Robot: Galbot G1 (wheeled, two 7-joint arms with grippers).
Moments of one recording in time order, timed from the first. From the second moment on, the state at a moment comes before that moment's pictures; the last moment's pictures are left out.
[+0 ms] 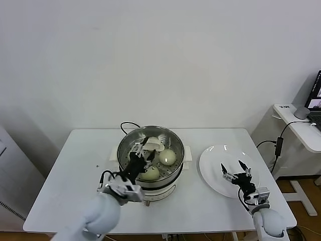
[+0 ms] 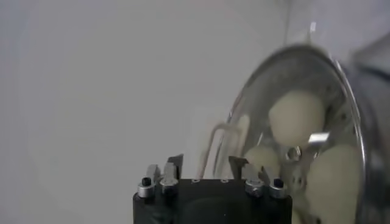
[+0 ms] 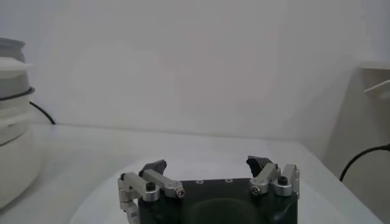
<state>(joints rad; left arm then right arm) 1.04 -1.09 -0.03 -2.10 0.67 0.37 0.24 -1.16 1.31 0.76 1.41 0.20 0.08 -0.38</state>
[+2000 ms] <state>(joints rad) 1.26 -1.15 -0.59 -1.75 -0.39 0.27 -0.03 -1.23 1.35 0.78 1.56 0.25 -0.02 -0.24</state>
